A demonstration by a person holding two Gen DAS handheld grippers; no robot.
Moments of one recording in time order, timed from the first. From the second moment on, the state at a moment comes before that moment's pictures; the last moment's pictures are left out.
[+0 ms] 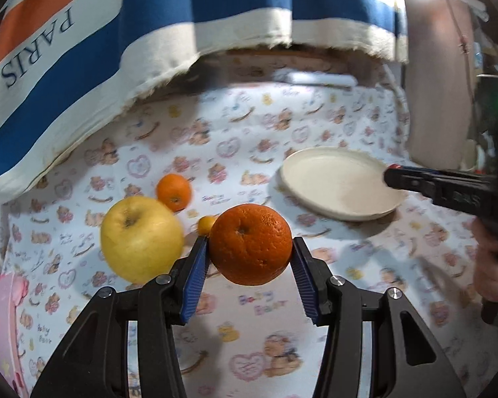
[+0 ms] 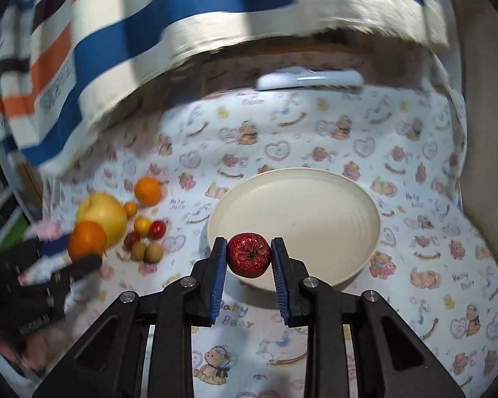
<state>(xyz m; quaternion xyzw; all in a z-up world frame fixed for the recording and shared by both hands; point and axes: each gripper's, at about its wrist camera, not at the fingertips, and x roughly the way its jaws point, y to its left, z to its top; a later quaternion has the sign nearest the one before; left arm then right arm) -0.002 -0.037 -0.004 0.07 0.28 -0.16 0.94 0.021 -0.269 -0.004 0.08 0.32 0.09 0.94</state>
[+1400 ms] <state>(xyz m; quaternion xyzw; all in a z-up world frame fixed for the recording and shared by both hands) 0.059 -0.175 -0.031 0.16 0.32 -0.19 0.91 0.055 -0.313 -0.022 0.07 0.40 0.02 0.91</state>
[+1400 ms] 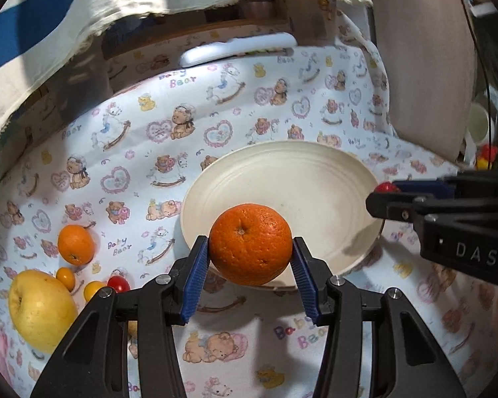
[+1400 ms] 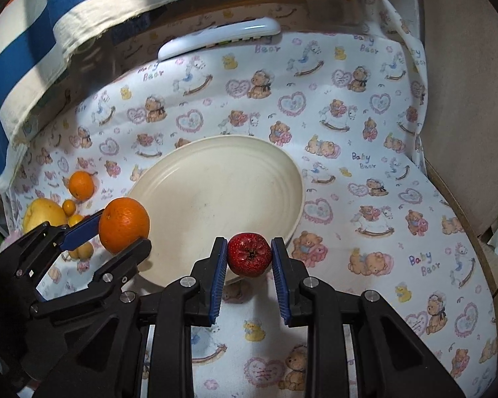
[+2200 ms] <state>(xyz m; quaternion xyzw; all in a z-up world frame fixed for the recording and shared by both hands) 0.050 -0.175 -0.027 0.15 0.30 -0.22 0.92 0.055 -0.317 -0.020 0.08 0.40 0.02 0.91</state>
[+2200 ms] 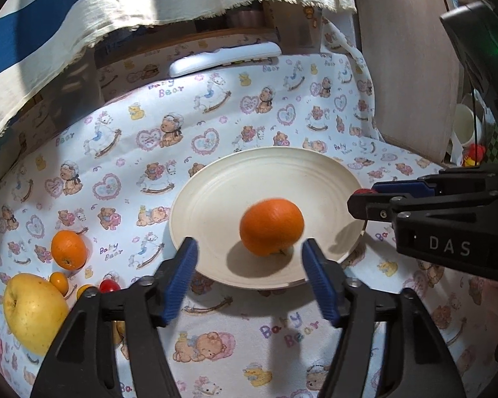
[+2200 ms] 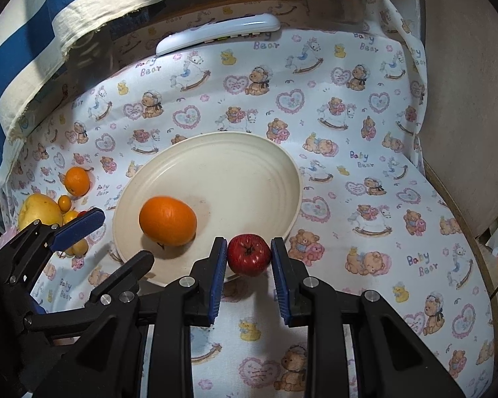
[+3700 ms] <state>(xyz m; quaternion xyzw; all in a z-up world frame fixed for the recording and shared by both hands) -0.011 0.017 0.061 -0.04 0.15 -0.05 0.99 0.001 -0.308 0.030 0.10 0.22 0.06 0.97</state>
